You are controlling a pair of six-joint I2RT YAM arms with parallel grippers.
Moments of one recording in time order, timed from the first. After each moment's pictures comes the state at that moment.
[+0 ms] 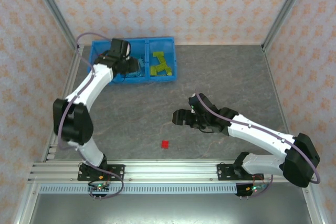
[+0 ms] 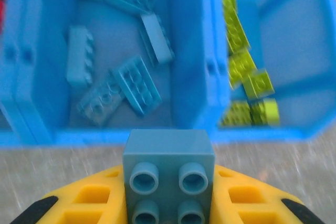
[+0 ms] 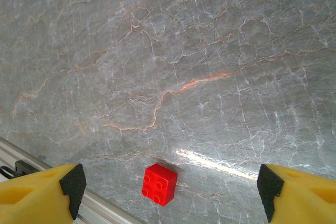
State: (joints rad) left arm -0.17 1.75 1.54 -0.66 0.00 -0.38; right arm 0.84 1.16 0.78 -0.50 -0.12 0.88
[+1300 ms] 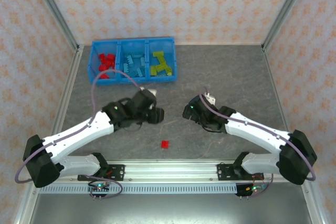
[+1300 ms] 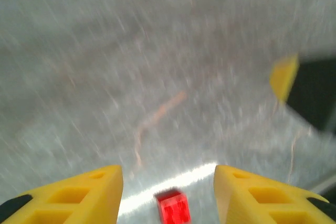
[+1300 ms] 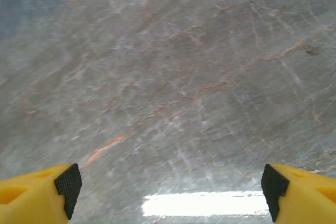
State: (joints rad) left arm -0.84 1.19 0.95 -0.71 -0.07 -0.68; right arm 0.80 1.23 0.78 -0.59 0.22 1.04
